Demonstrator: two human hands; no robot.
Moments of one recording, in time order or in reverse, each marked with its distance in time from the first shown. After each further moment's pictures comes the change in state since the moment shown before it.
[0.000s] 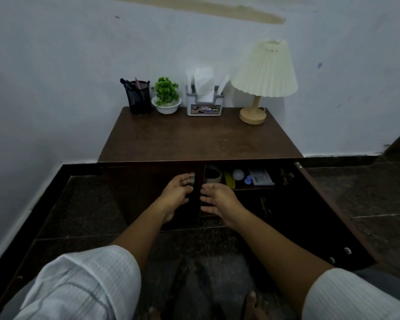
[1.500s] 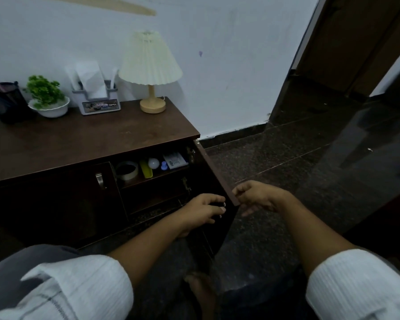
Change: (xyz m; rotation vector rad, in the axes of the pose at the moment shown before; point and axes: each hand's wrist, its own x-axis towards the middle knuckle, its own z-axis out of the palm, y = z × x) left_hand -0.110 -0.014 0.230 0.425 -0.773 0.072; right_hand -0.164 0.023 -0.274 -0.444 0.155 0.162
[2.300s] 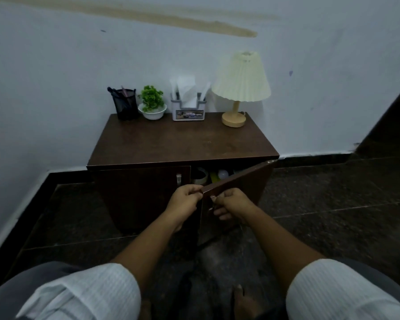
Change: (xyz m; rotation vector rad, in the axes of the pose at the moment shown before) left_hand -0.087 -0.051 -0.149 -0.227 0.734 -0.021; right_hand 0.099 -0.118 0.187 0.088 -0.013 -0.212
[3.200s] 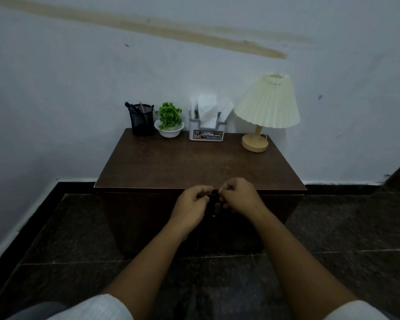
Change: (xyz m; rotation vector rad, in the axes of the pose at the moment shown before) left_hand 0.061 0.029 -0.030 0.020 0.120 0.174; right_hand 0.043 -0.105 0.005 -0.445 0.192 -0.273
